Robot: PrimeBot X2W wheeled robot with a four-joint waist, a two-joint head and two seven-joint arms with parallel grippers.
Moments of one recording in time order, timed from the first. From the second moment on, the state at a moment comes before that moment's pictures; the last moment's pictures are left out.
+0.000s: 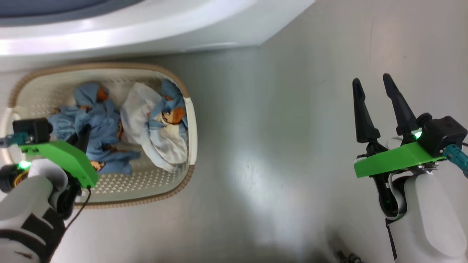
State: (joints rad) left arm -0.91 0.37 -1.03 1.07 -1.21 -0.13 -0.25; right arm -0.43 -0.06 -0.04 0.20 0.19 0.13 -0.25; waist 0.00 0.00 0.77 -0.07
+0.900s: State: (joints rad) left arm -0.38 0.32 -0.38 0.69 -0.70 -0.13 -0.25; right arm -0.17 -0.10 -0.06 0.29 0.23 0.13 -0.25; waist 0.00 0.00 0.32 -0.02
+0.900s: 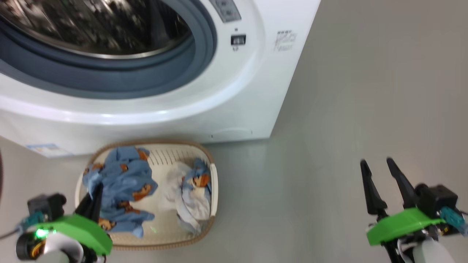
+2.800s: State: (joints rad) left arm -0.12 0.21 -0.08 0.16 -0.44 -0.13 -0.25; right arm 0.02 -0.10 -0.14 0.24 0.26 0.13 -0.25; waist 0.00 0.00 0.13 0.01
